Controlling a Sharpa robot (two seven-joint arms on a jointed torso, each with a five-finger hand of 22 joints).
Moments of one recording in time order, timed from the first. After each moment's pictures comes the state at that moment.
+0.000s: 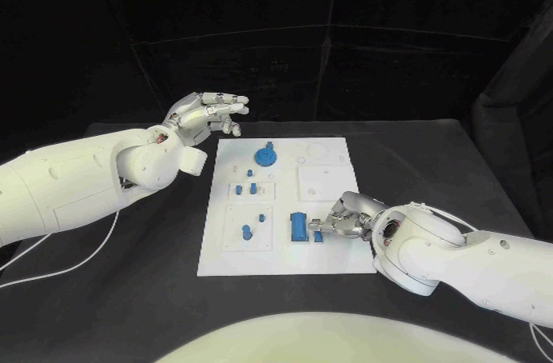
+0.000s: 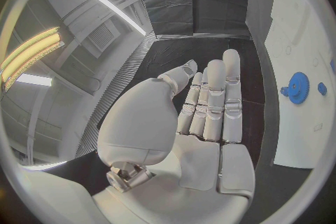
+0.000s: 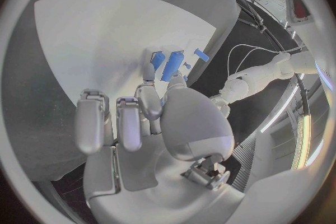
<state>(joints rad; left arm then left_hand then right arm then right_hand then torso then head) 1.24 -0.83 -0.11 1.34 0.06 -0.01 0.41 1.30 -0.05 0.42 -0.11 0.06 0.93 0.20 0.20 0.07 0.96 0.13 0.42 0.12 1.14 0.04 1.03 0.49 0.18 1.10 0.14 0.64 0.73 0.97 -0.89 -0.04 1.86 -1.31 -0.35 -0.66 1.18 0.09 -0.28 0.27 0.22 1.12 0.04 0.30 0.39 1.44 -0.03 1.13 1.27 1.47 -0.09 1.50 1.31 0.05 1.46 0.02 1.44 1.31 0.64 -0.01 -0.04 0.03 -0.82</state>
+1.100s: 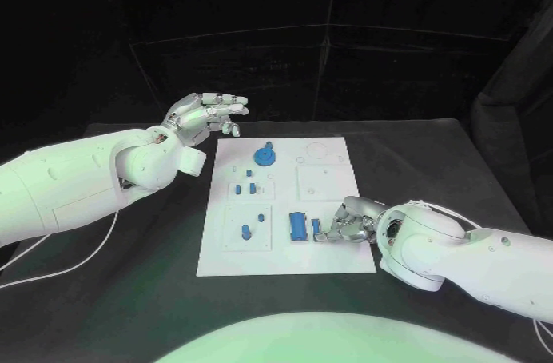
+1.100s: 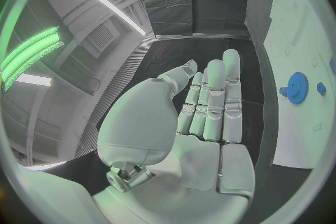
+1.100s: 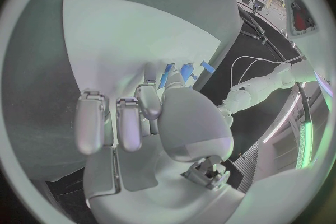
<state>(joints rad) 1.24 -0.82 -0.11 1.33 0.06 -0.01 0.41 1.30 -0.05 0.42 -0.11 0.06 0.93 0.20 0.21 0.07 0.95 0.13 0.42 0.12 1.14 0.04 1.03 0.49 0.18 1.10 0.14 0.64 0.73 0.97 -0.90 -0.04 1.83 -1.33 -0.23 -0.64 1.26 0.11 -0.28 0.24 0.20 1.12 0.04 0.31 0.40 1.44 -0.03 1.12 1.28 1.47 -0.09 1.50 1.31 0.05 1.46 0.02 1.44 1.31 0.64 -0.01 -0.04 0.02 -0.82</state>
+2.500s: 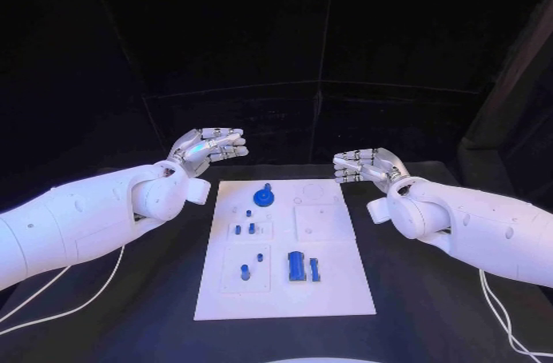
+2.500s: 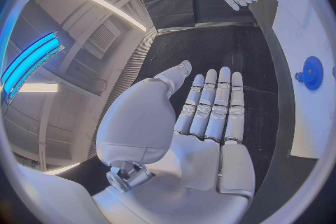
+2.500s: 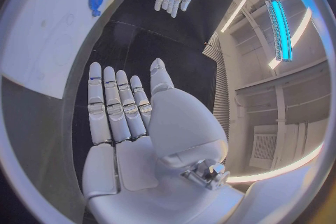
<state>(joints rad) 1.23 -0.72 -0.12 1.18 0.10 -0.07 0.44 1.25 -0.06 0.39 -0.05 0.06 0.90 0.19 0.17 0.07 0.98 0.17 0.20 0.06 0.91 0.15 0.28 0.13 0.18 0.73 0.28 0.13 0.30 1.11 -0.73 -0.03 1.24 -0.24 -0.37 0.32 1.40 0.13 -0.25 0.02 0.11 0.89 0.20 0.07 0.18 1.03 0.16 0.07 0.22 1.04 0.13 0.09 0.19 0.18 1.00 0.24 0.16 0.15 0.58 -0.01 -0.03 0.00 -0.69</state>
